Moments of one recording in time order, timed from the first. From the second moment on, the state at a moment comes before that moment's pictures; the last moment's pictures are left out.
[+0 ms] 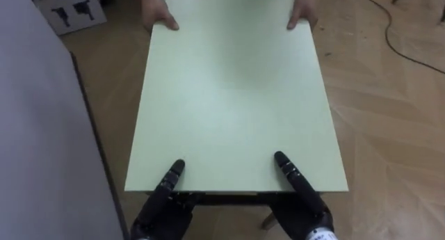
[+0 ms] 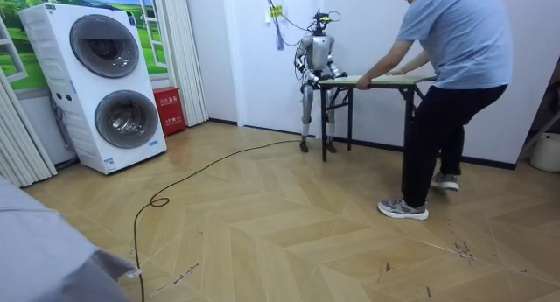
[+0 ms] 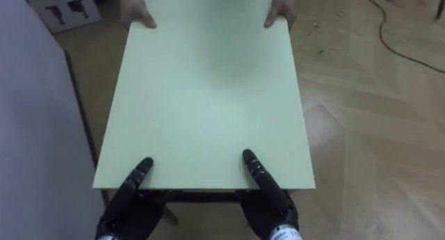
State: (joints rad) left arm 0.33 0.30 -0.41 0.08 -1.46 -0.08 -0.03; right arm 0.29 -0.30 0.41 0.15 1.44 -0.13 0.12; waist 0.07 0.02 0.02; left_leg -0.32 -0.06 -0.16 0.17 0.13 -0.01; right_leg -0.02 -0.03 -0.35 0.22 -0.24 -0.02
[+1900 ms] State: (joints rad) left arm 0.36 0.25 -0.44 0.14 -1.41 -0.11 0.04; right arm 0.32 -0.31 0.42 0.18 1.42 -0.11 0.06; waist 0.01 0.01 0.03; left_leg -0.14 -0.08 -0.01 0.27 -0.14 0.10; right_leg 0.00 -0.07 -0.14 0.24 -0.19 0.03
